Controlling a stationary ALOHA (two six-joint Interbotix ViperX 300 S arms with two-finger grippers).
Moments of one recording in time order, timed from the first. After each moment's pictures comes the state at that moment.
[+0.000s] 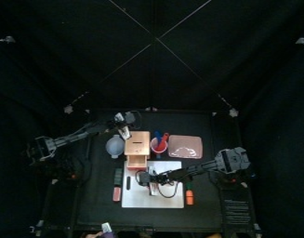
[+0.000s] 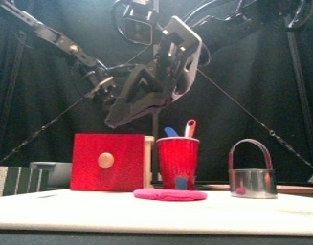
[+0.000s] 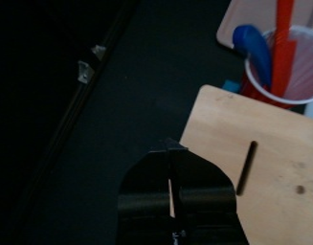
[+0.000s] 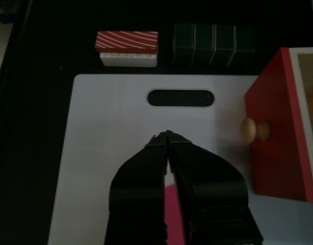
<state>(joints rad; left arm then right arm) 0.57 -0.13 0.48 -0.05 0.48 0.29 0.14 0.23 0.38 -0.39 0.05 0.48</state>
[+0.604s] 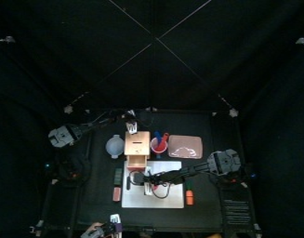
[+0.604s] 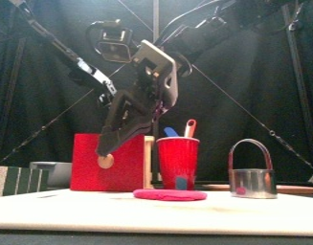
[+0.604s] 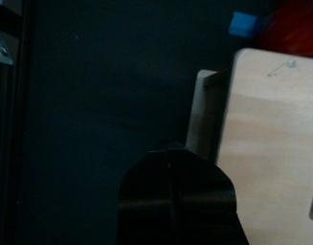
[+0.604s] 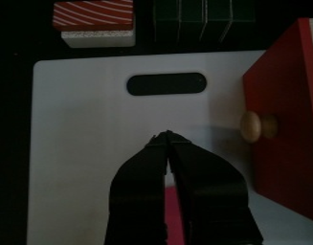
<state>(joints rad) 0.68 0.21 0.21 -0.30 0.80 0.69 0.14 0.34 0.25 -0.35 0.23 0.47</state>
